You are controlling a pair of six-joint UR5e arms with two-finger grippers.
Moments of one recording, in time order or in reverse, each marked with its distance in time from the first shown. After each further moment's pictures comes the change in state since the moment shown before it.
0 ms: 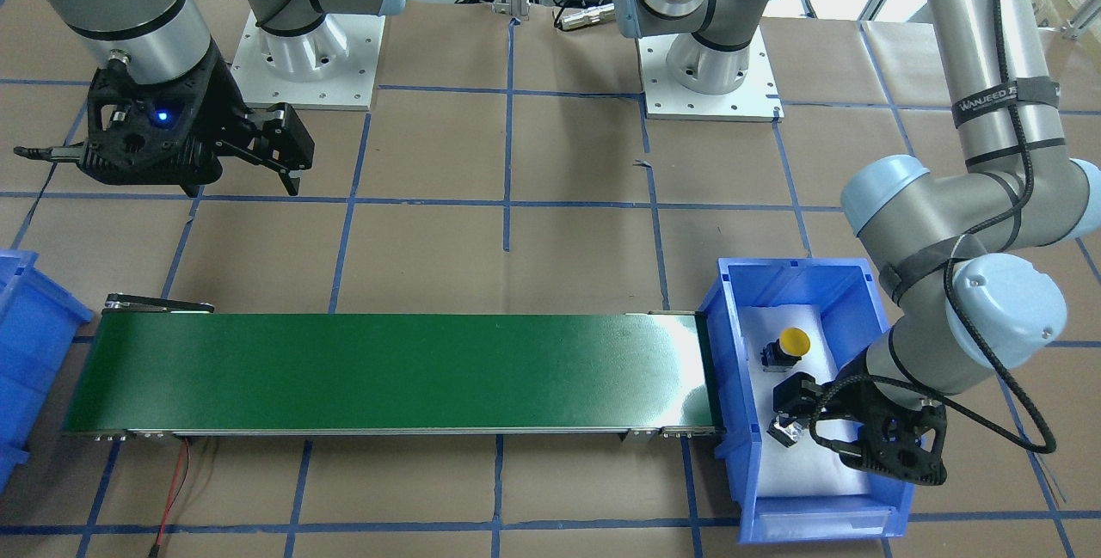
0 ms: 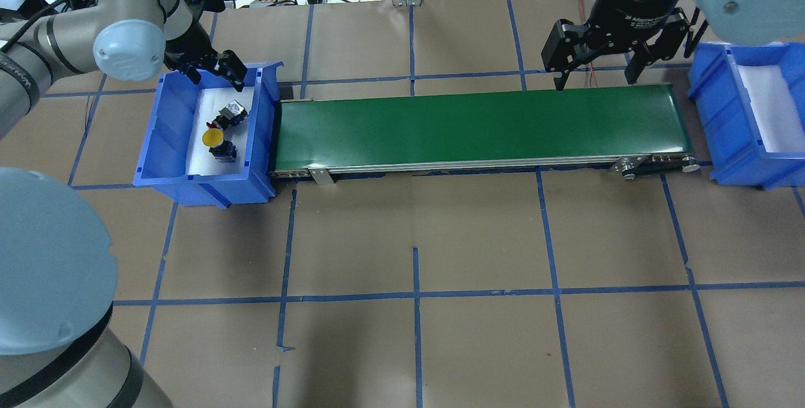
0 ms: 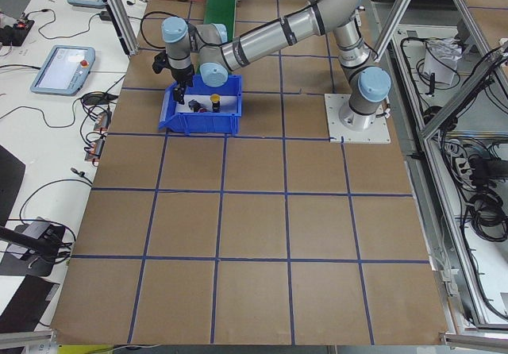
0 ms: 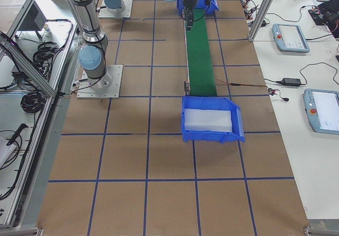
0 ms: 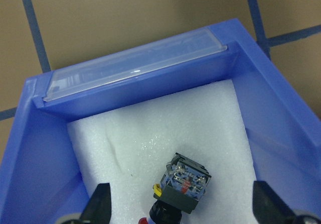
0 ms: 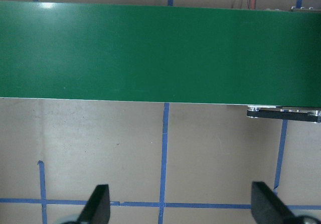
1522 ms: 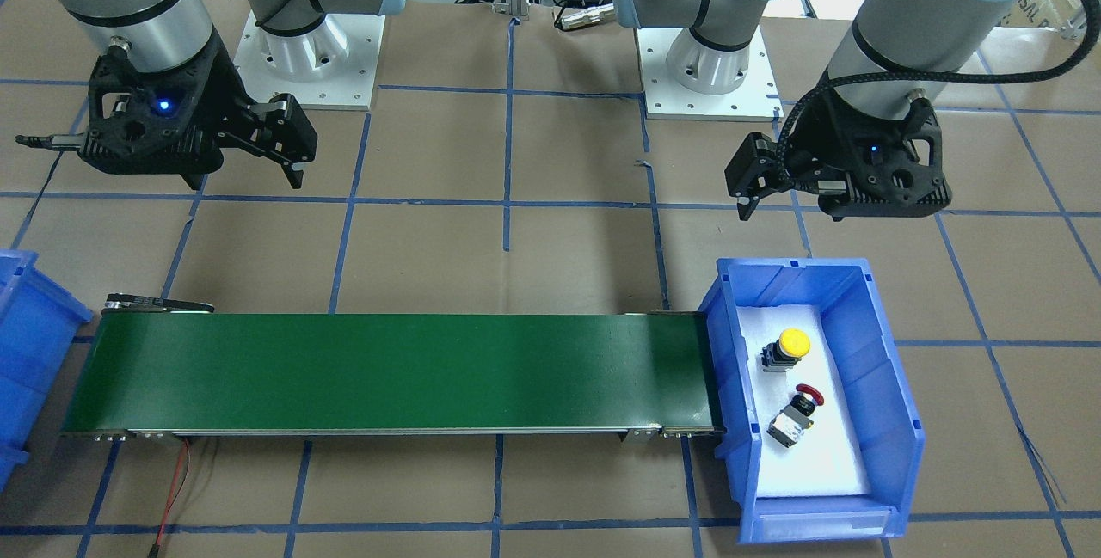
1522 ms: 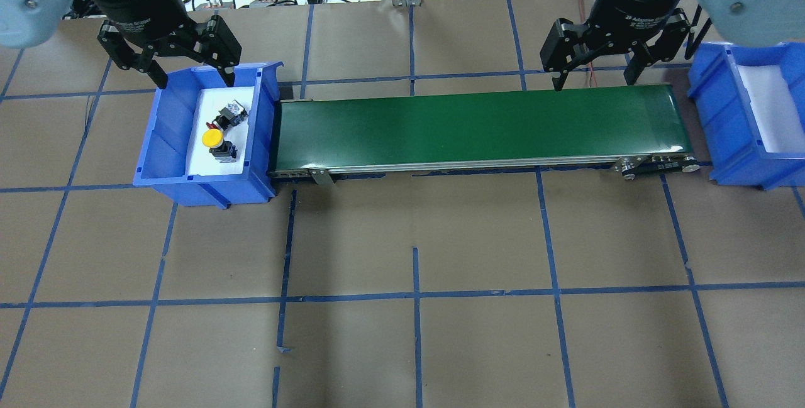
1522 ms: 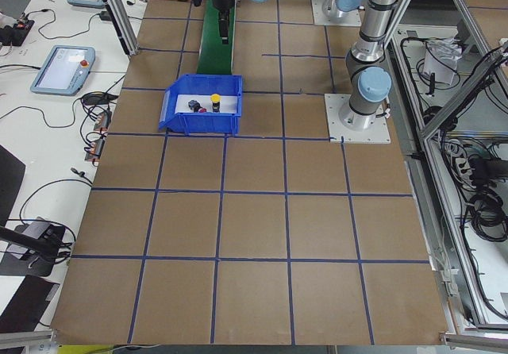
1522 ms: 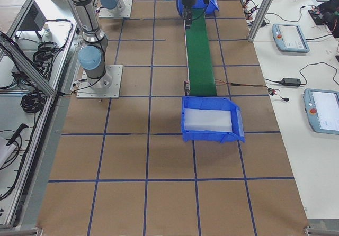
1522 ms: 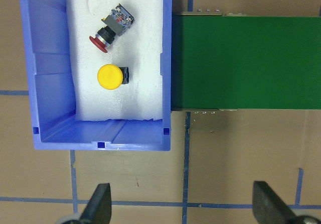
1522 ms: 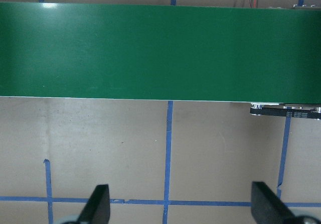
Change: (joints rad) left arm -0.128 0.397 0.010 -0.448 0.057 -0.347; right arm 0.004 -0.011 -0.002 0.007 0.010 0.012
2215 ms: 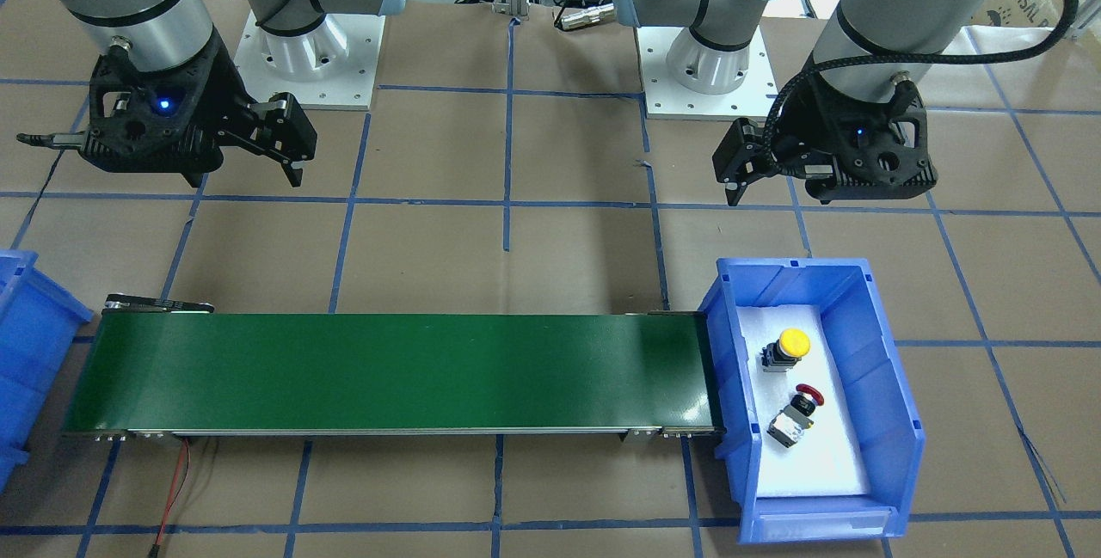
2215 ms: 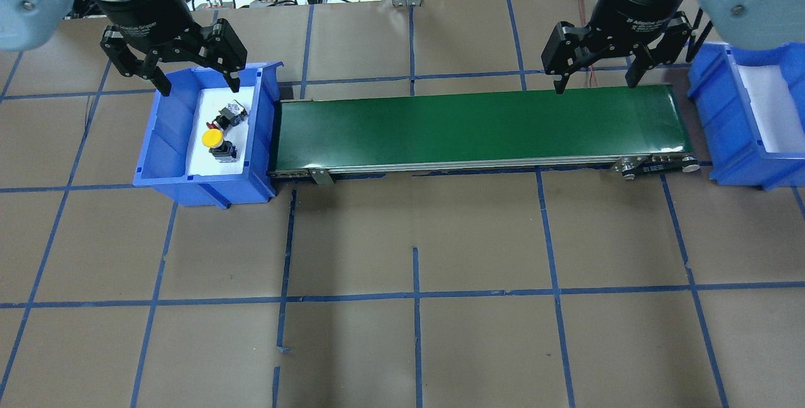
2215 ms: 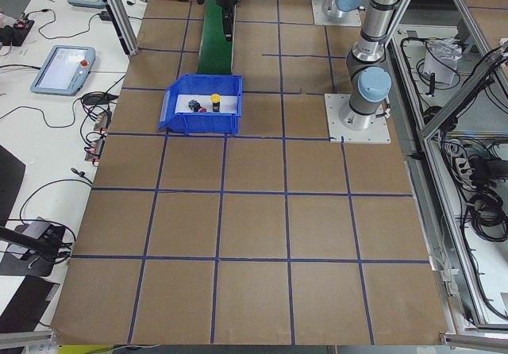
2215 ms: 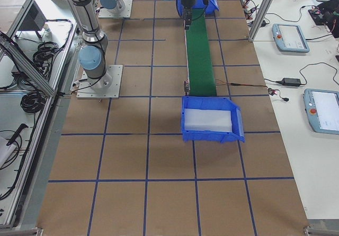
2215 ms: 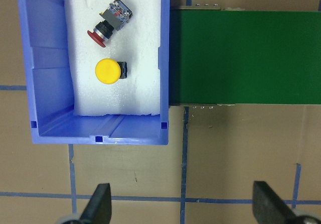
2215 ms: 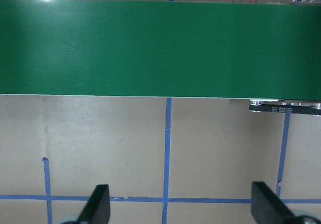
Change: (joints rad) left arm -0.037 0.040 -0.007 -0.074 0.003 -0.085; right arm -0.002 -0.004 0.008 0.005 -0.002 0.005
